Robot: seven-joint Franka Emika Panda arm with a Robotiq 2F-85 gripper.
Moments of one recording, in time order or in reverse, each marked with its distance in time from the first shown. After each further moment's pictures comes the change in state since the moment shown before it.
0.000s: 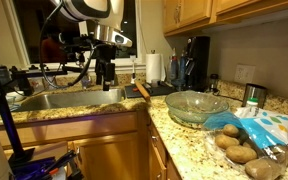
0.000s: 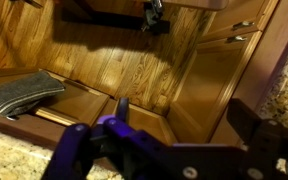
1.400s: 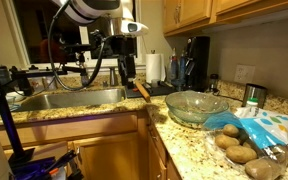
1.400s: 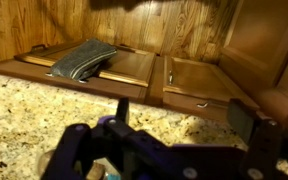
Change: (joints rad) arm -0.149 -0.004 -0.004 -0.002 -0.238 0.165 0.192
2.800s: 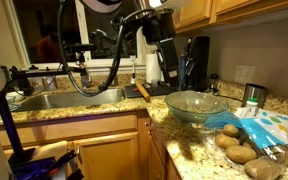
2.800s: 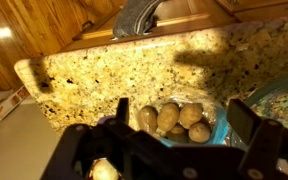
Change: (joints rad) arm -0.259 0.021 -0.109 0.044 -0.188 0.150 0.122
